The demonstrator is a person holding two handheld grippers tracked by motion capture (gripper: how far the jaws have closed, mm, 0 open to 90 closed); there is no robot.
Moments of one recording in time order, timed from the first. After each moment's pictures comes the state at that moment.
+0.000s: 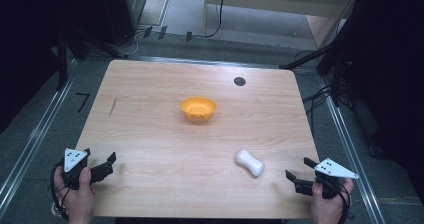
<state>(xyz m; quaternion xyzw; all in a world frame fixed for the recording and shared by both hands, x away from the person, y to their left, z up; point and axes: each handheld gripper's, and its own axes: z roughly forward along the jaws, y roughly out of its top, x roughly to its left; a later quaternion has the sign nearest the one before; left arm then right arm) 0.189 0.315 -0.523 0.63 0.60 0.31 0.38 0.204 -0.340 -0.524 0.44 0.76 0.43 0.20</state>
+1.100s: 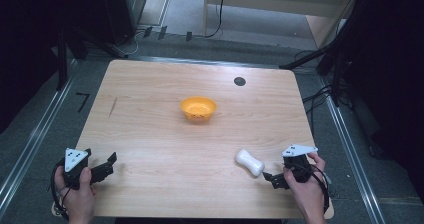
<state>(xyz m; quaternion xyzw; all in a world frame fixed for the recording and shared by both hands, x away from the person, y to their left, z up) 0.190 0.315 -0.524 0.64 0.60 0.31 0.38 0.243 -0.273 -0.511 0.41 0.85 0.32 0.09</state>
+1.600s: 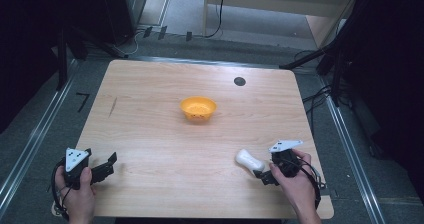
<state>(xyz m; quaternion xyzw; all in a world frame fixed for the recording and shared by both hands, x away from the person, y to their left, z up) 0.191 0.314 -0.524 0.64 0.60 0.31 0.37 0.255 -0.244 -0.508 0.40 0.87 0.29 0.08</state>
